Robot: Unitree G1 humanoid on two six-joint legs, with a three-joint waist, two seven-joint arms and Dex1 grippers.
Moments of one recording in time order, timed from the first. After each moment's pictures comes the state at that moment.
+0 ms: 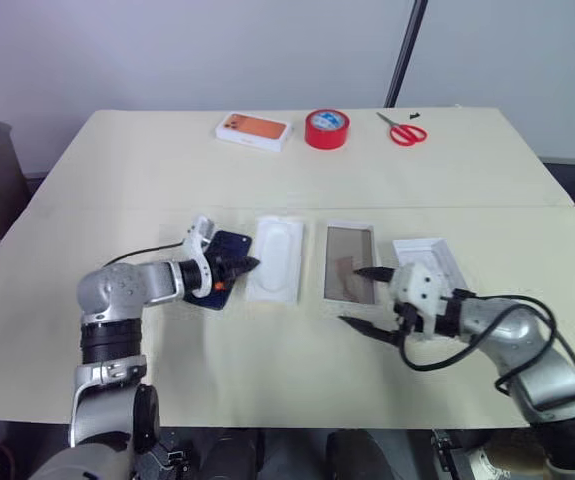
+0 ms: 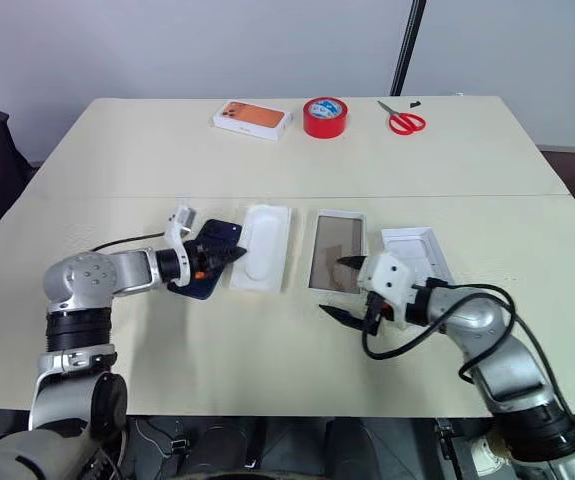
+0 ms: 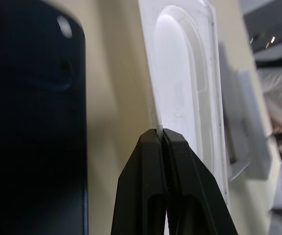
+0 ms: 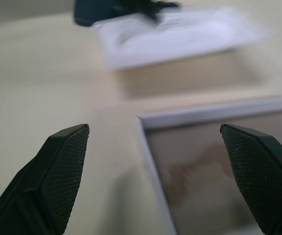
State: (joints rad) left arm -0.64 0.30 0.35 0.14 -0.72 1.36 -0.46; right arm -0.17 -0.70 0.13 -0.32 0.23 0.29 0.90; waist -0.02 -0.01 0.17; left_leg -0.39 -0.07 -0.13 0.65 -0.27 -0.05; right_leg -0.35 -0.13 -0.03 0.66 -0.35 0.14
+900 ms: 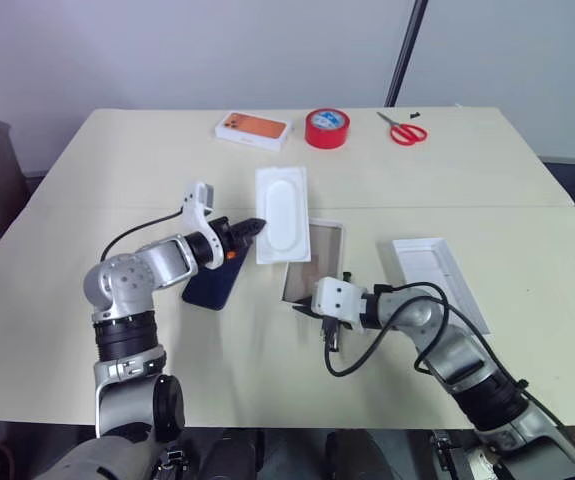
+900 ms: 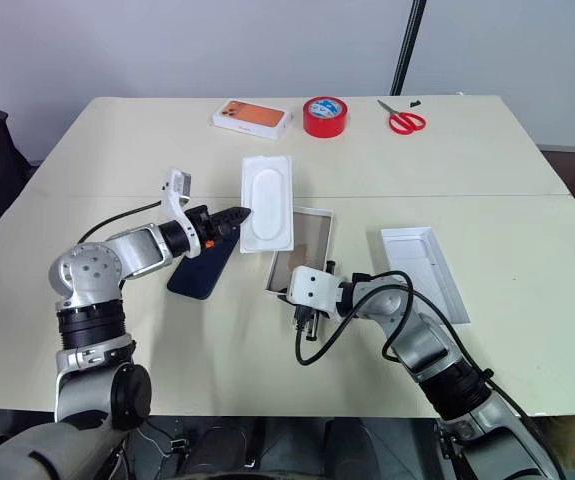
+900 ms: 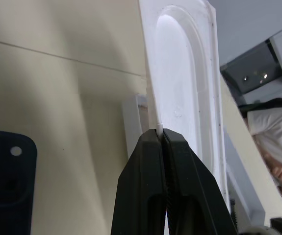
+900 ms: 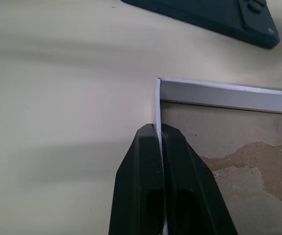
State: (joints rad) left arm -0.64 0.21 0.33 -0.04 -0.77 1.26 -0.29; right arm -0.36 -0.52 0.40 -0.13 -0.06 0.22 0.88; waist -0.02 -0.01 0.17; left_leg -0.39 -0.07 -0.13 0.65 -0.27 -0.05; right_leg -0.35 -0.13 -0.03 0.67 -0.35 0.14
